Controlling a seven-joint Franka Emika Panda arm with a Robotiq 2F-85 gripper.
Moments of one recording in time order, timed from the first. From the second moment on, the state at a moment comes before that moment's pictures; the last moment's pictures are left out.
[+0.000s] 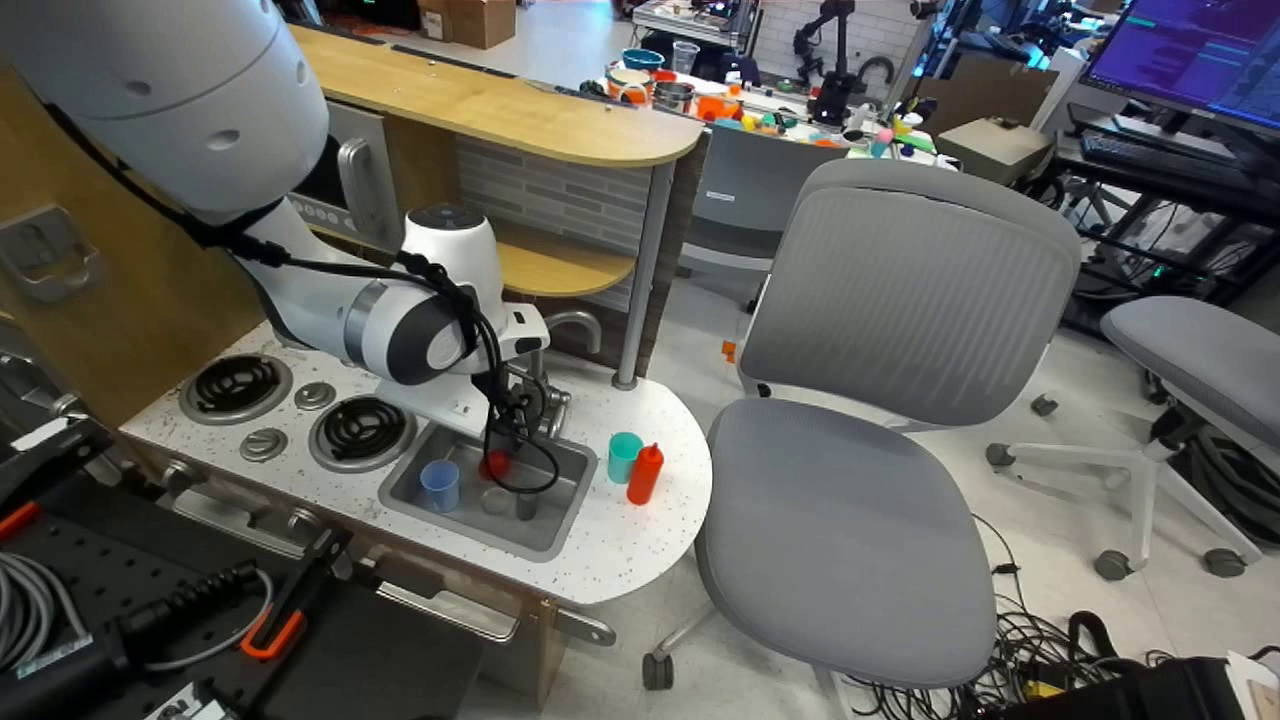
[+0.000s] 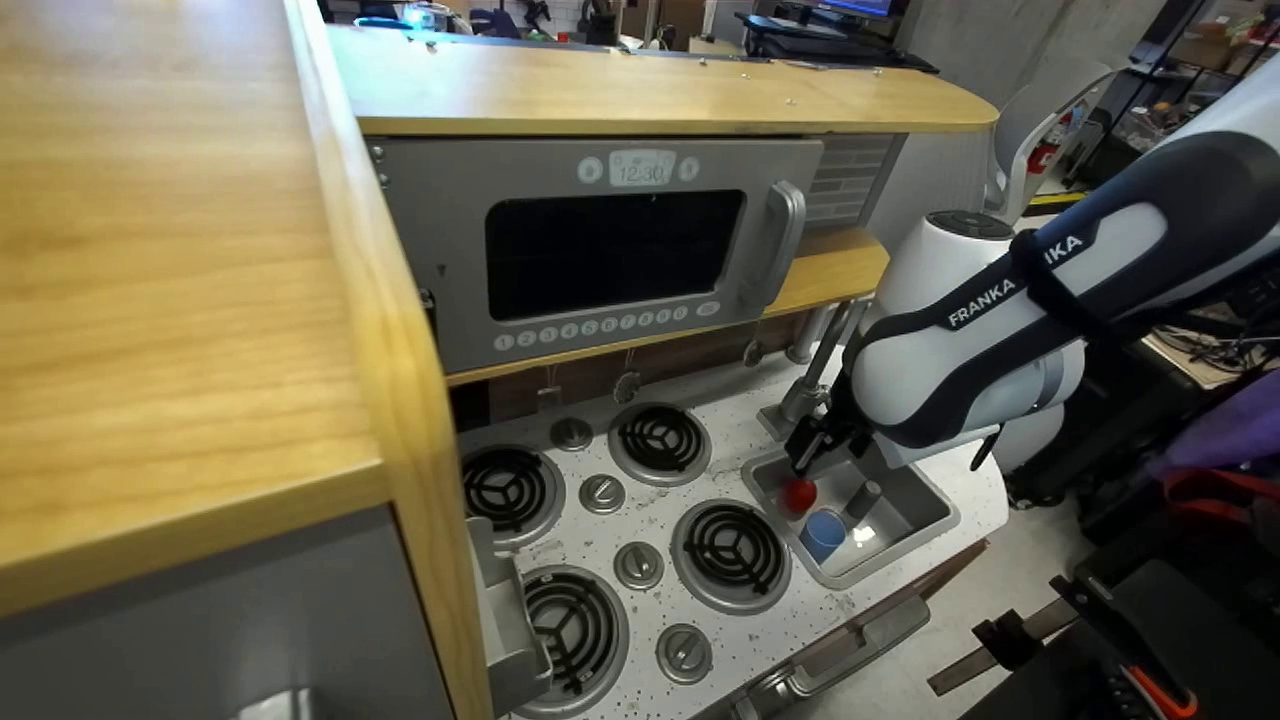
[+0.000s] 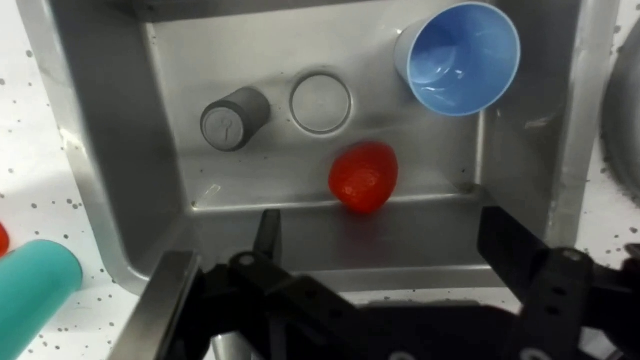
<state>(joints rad) -0.14 1.00 -0.05 -1.78 -0.10 2.83 -0.05</state>
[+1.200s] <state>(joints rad) -0.12 1.19 -0.08 -1.55 -0.09 2.70 -0.02</state>
